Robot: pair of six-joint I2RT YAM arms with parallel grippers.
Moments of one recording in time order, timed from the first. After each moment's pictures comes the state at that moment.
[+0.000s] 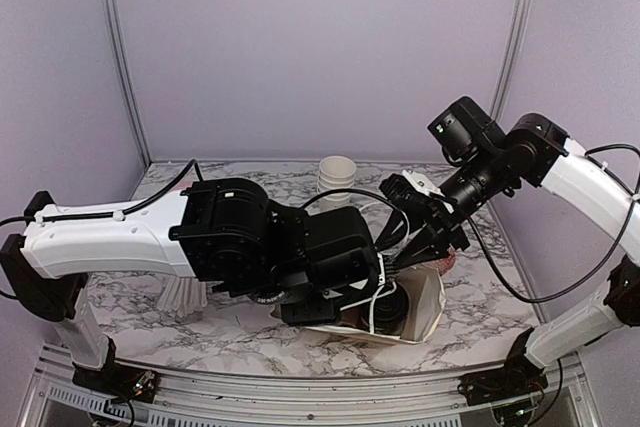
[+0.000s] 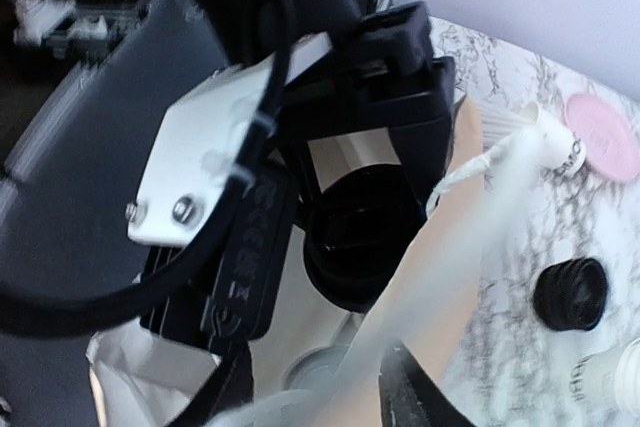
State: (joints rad) left arm -1.50 1.85 1.93 -1.23 -0.51 0.16; right arm 0.81 1.34 1.52 -1.19 -0.82 -0.87
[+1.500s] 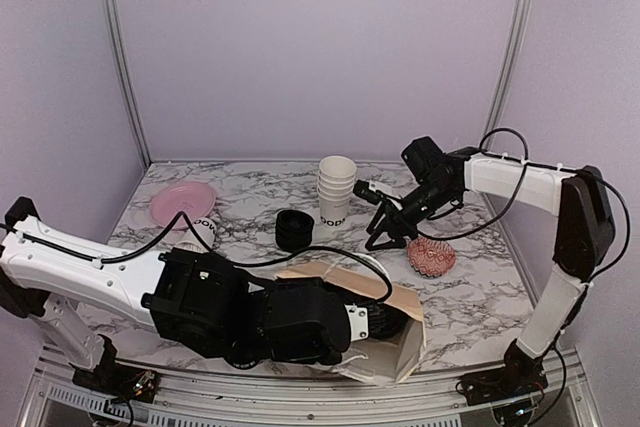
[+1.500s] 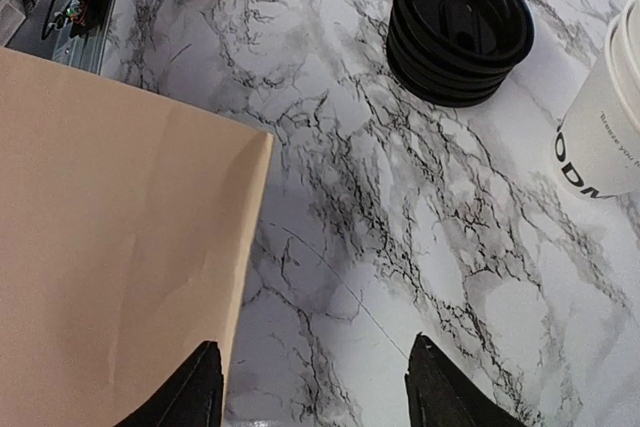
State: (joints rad) left arm -1.63 1.68 1.51 -0.89 -0.66 0.20; right arm 0.49 1.72 1.35 -0.80 -0.71 -0.65
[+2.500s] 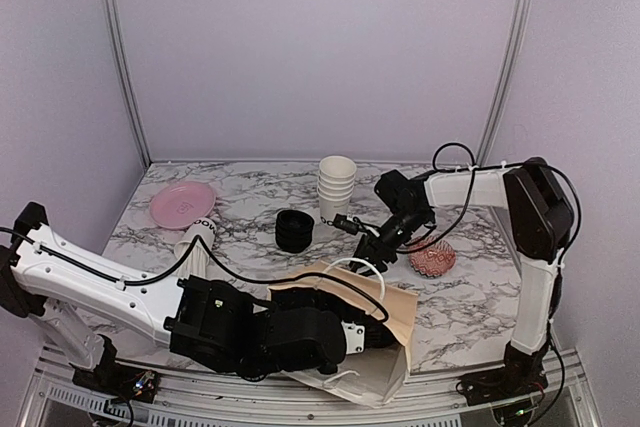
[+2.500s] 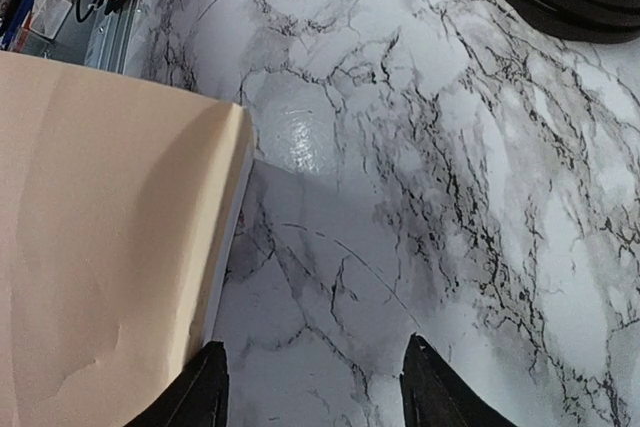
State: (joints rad) left arm -1.61 1.67 1.30 -0.61 -0.75 0.38; right arm 0.55 2.00 1.38 -0.79 -0.82 -0.64
